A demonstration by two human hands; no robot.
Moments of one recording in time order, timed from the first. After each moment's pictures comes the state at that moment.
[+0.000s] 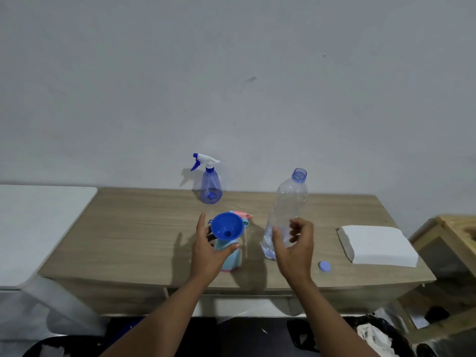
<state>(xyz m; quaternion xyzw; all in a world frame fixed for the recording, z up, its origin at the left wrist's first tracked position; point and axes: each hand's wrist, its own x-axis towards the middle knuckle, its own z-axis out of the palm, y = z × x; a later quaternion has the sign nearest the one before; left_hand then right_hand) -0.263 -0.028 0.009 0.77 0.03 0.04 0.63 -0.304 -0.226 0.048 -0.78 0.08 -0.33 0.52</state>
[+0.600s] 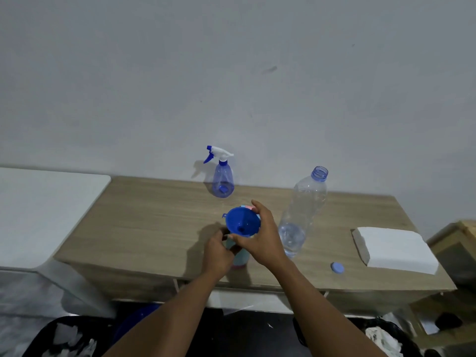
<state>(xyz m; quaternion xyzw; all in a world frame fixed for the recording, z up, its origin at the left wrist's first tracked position) -0.253 -0.027 -0.011 0.81 0.05 -0.01 0.58 -0.261 -0.160 0.047 -0.84 -0.02 -0.07 0.54</state>
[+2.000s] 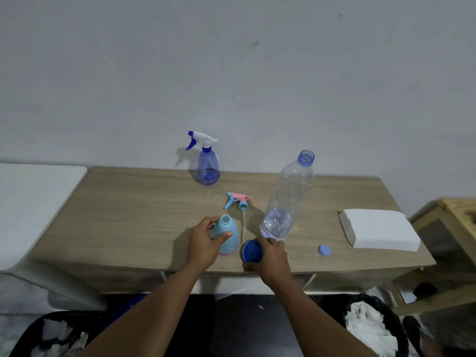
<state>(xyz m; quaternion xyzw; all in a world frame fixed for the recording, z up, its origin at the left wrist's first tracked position) -0.248 -0.022 -0.018 0.83 0.03 0.00 0.56 -0.297 -0.215 -0.050 -0.96 0.08 0.05 0.28</state>
